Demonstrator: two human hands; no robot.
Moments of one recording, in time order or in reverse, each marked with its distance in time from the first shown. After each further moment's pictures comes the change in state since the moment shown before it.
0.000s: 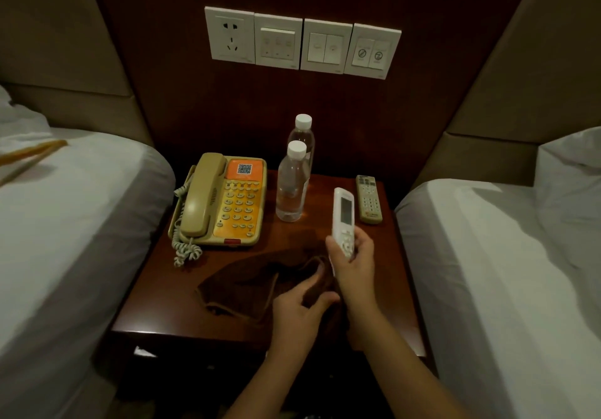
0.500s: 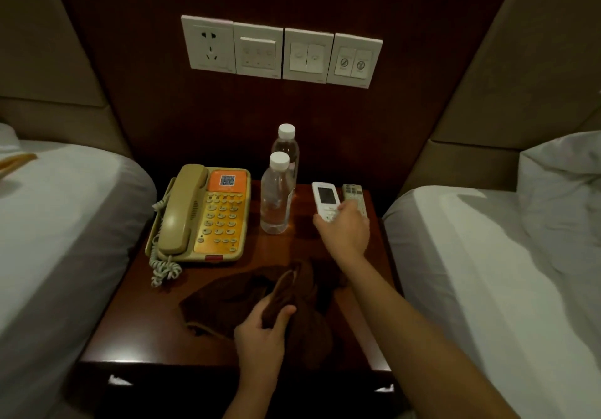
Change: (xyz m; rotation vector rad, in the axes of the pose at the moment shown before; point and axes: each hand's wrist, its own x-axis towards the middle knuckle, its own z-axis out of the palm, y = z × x) left_hand 0.008 -0.028 -0.010 0.033 0.316 -0.054; right_hand 0.099 -0.018 0.014 -0.808 0.215 -0.089
